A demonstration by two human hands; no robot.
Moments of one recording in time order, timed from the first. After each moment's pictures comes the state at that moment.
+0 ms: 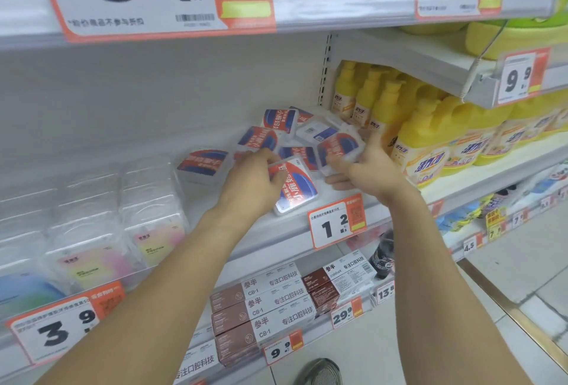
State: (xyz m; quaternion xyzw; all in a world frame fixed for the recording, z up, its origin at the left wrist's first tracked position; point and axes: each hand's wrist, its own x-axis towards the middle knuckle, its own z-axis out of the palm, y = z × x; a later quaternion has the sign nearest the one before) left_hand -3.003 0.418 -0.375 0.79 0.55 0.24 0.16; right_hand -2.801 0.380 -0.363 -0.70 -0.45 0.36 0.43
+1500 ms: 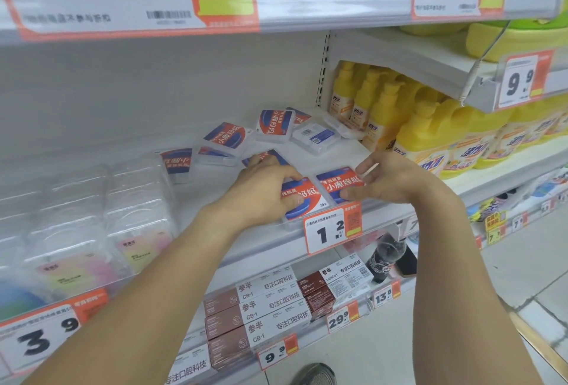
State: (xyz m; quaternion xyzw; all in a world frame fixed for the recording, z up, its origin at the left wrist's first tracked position) left_hand -2.991 0.418 -0.371 0.86 0.46 0.09 0.17; right_hand -2.762 0.367 -0.348 -0.80 -0.52 0.27 0.15
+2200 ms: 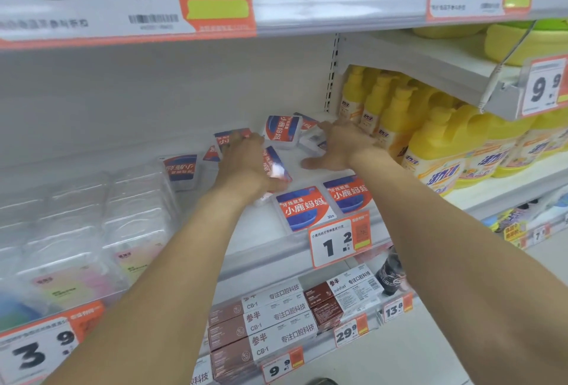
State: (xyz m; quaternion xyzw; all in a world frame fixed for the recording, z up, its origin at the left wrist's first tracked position) left_hand -2.992 0.455 -0.358 0.74 0.61 0.20 0.19; right_hand -2.796 0.478 -0.361 -0.76 -0.64 0.06 0.07
